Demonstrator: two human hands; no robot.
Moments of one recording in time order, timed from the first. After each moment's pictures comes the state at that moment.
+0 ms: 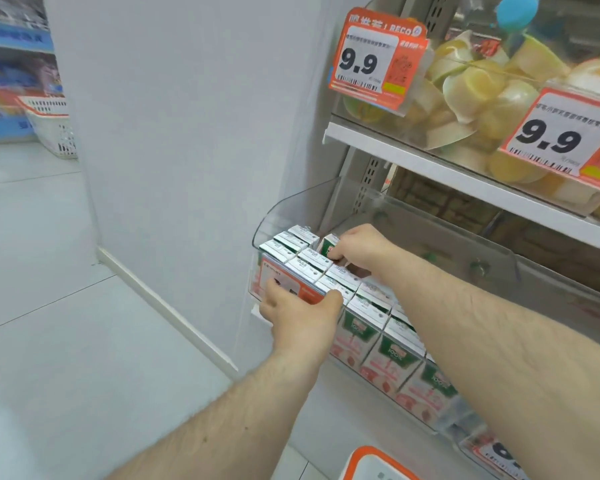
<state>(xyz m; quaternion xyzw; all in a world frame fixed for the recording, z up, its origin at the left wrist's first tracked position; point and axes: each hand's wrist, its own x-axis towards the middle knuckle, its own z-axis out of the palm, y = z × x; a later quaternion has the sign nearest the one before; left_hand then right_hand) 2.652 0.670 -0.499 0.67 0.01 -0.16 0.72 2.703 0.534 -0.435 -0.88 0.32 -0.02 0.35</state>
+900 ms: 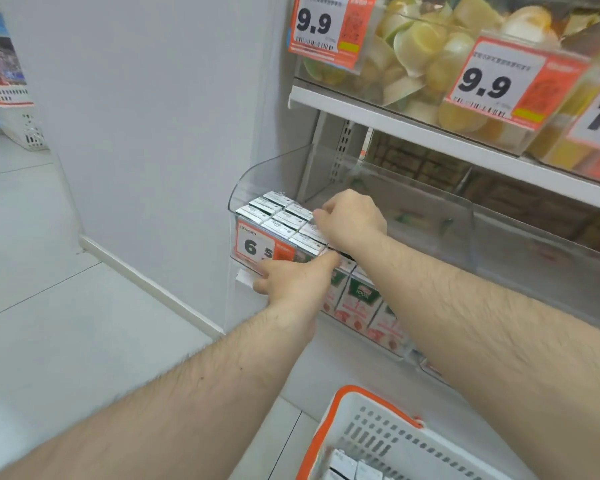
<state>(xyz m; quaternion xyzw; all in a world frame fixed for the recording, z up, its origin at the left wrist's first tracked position) 2.618 0.669 -0.481 0.68 0.07 -0.25 0.69 2.657 0.556 -0.443 -0.93 0.31 -0.14 0.11</state>
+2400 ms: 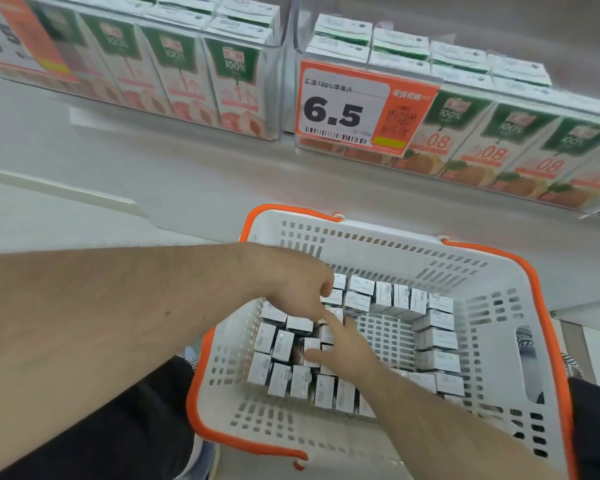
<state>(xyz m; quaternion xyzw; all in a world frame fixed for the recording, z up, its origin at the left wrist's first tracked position) 2.462 0.616 -0.601 0.66 -0.61 -0.41 -0.14 2.292 0.580 -0.813 -0.78 0.43 0.20 0.41</state>
